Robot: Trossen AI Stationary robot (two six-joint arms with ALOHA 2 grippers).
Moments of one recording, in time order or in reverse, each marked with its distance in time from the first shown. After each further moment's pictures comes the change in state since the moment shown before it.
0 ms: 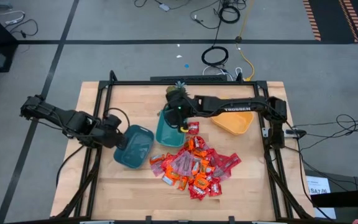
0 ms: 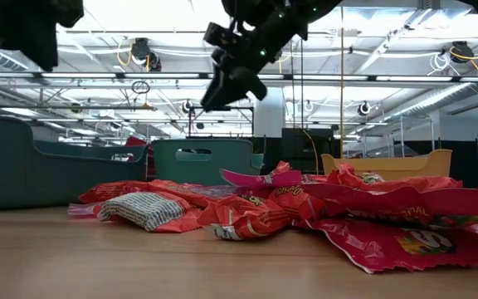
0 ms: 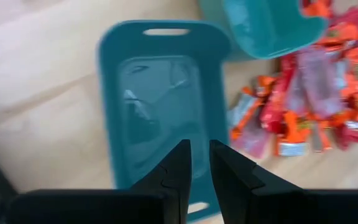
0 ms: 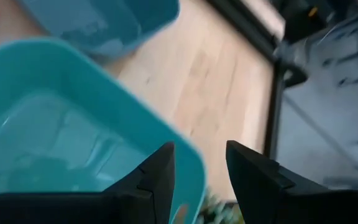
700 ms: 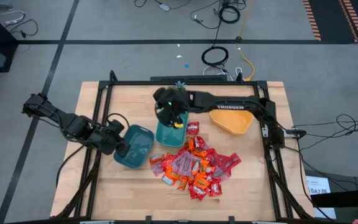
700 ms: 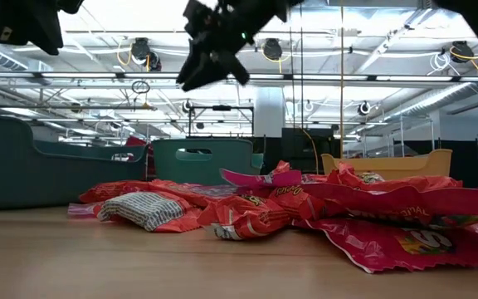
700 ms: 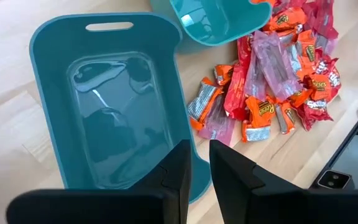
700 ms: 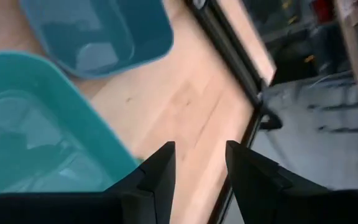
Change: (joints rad) left arm -0.099 0.028 0.000 0.120 -0.033 0.020; right arm 0.003 0.146 0.356 -0.235 -0.031 -0.244
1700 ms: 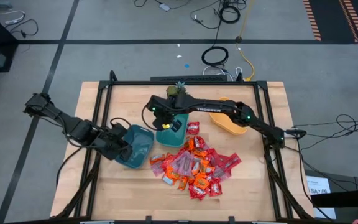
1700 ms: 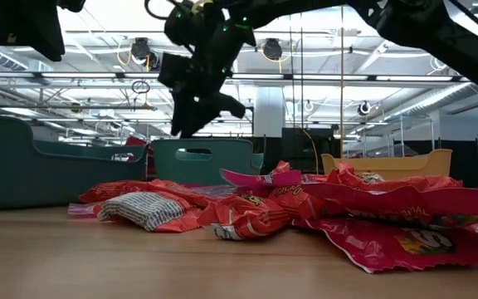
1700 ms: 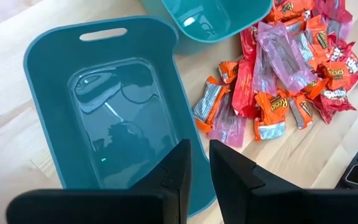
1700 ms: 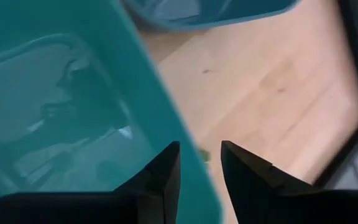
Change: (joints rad) left arm -0.037 0.063 -0.001 0.016 -0.044 0.062; right arm -0.009 0.349 0.410 -0.402 -0.049 -0.110
